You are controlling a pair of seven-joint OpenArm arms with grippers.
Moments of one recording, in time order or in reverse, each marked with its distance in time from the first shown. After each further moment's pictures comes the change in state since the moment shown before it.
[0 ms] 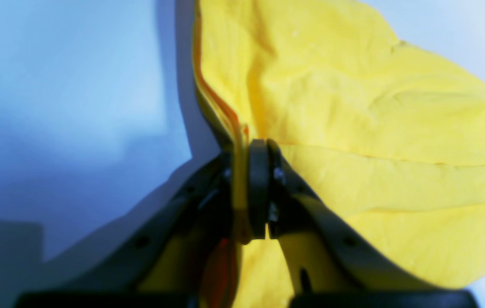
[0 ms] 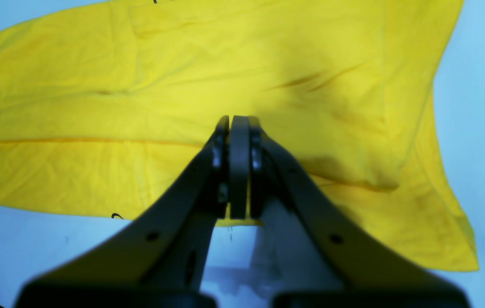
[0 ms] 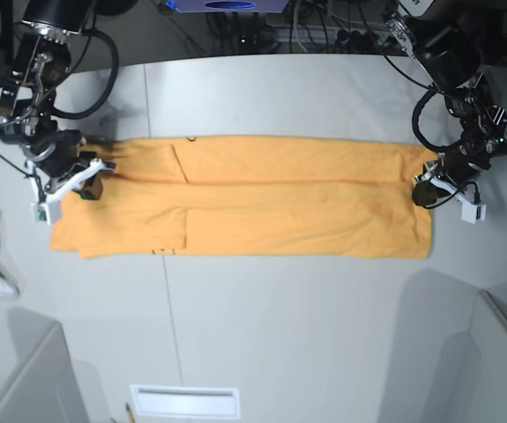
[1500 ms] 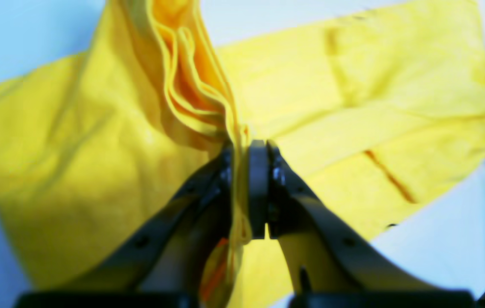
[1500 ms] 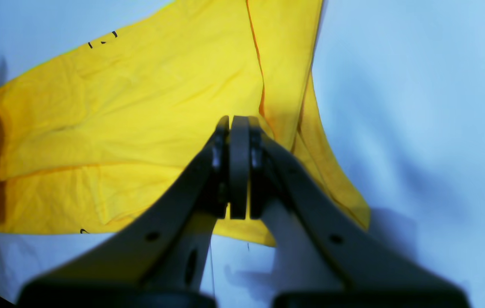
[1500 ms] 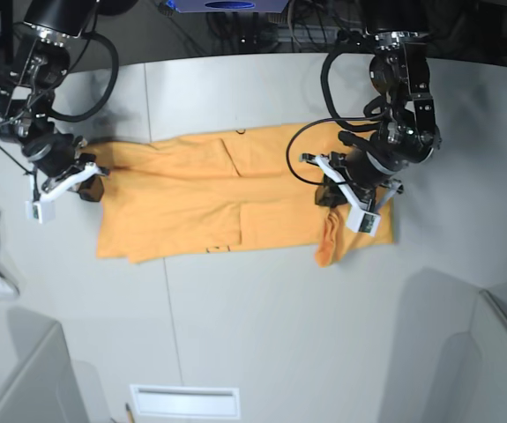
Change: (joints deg) left arm 12.8 9.6 34.2 39.0 4.7 18.2 4.0; right arm 1.2 -1.0 3.1 -3.5 6.2 0.0 -0.2
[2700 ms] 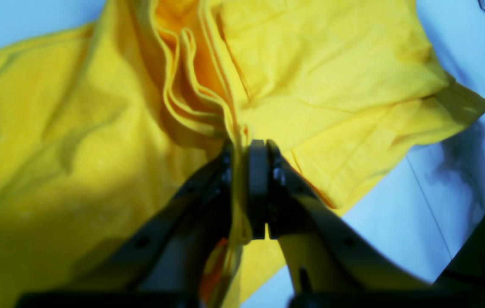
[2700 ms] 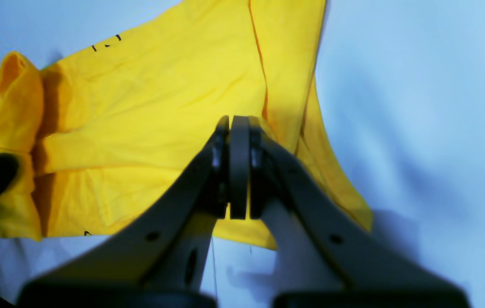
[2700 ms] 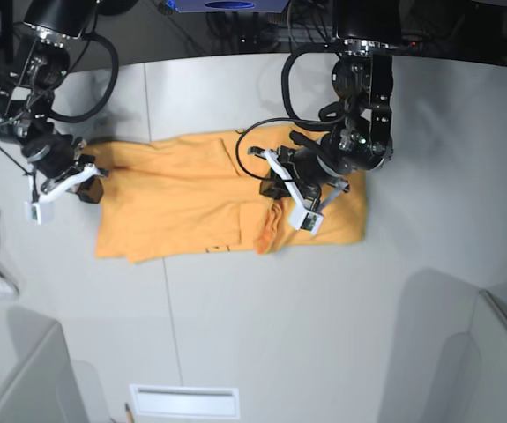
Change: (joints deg) left arm -2.7 4.1 10.0 -6.1 0.2 1.2 0.0; right arm 0.2 -0.3 1.1 0.0 0.3 0.0 0.0
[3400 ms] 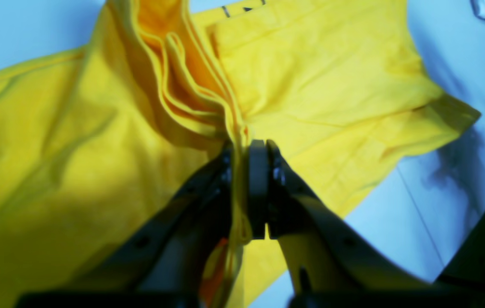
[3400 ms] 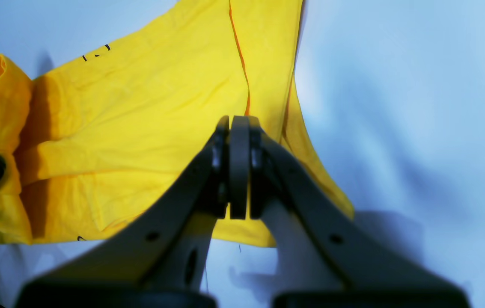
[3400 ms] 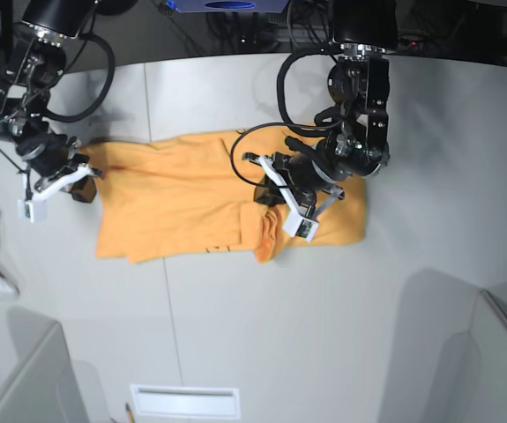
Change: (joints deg) left arm -1.3 1.0 0.3 -0.1 0.0 0.0 0.0; right arm 0.0 0.2 1.0 0.0 -0.1 0.0 0.0
